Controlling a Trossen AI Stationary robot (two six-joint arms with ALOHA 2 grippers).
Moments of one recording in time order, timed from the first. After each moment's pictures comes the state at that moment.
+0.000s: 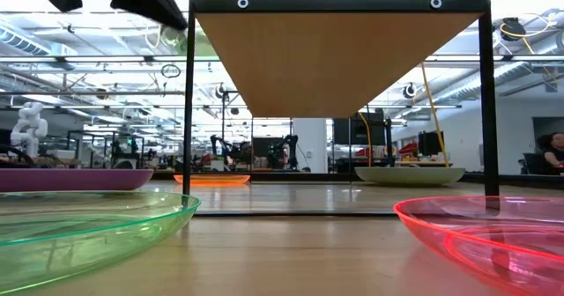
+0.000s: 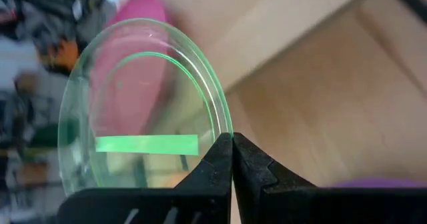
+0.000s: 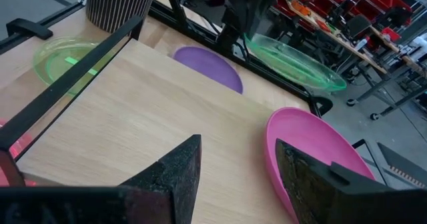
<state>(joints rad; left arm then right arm) -0.41 1.21 0.98 -0.60 -0.58 0.46 0.46 0.96 0.74 -0.20 0.50 -0.28</state>
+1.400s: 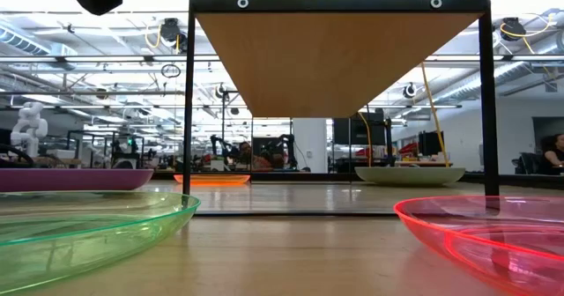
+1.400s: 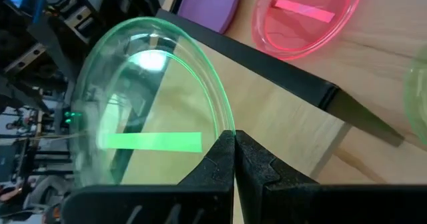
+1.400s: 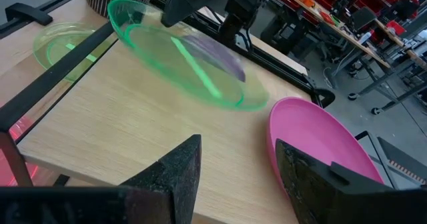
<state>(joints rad) -0.41 1.45 0.98 -0.09 -0.23 0.91 0.46 0.96 0.74 -0.24 0.51 -0.27</state>
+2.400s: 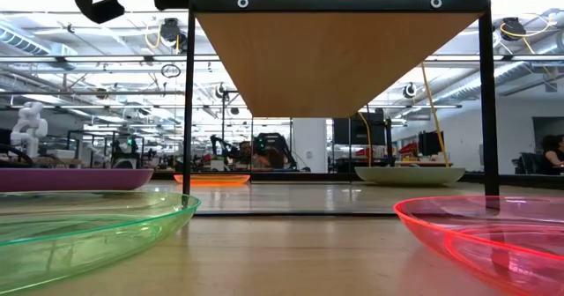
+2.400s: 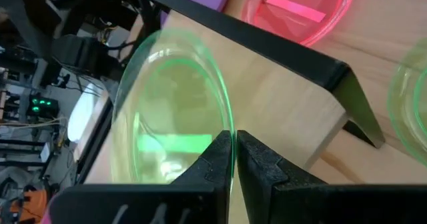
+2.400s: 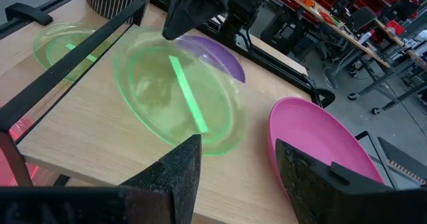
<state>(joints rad) -0.36 1.47 0.98 -0.11 -0.15 0.83 0.46 0.96 0.74 -0.24 0.50 -0.27</state>
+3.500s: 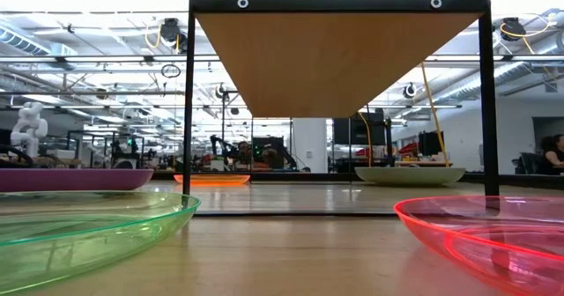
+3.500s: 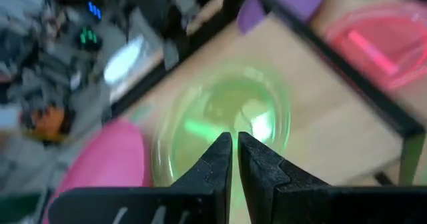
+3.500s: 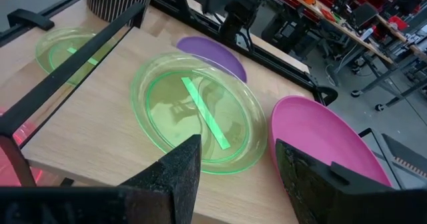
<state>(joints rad) -0.41 1.36 0.98 -0.14 -0.41 0.45 0.46 0.96 0.74 -0.24 0.50 -0.25</state>
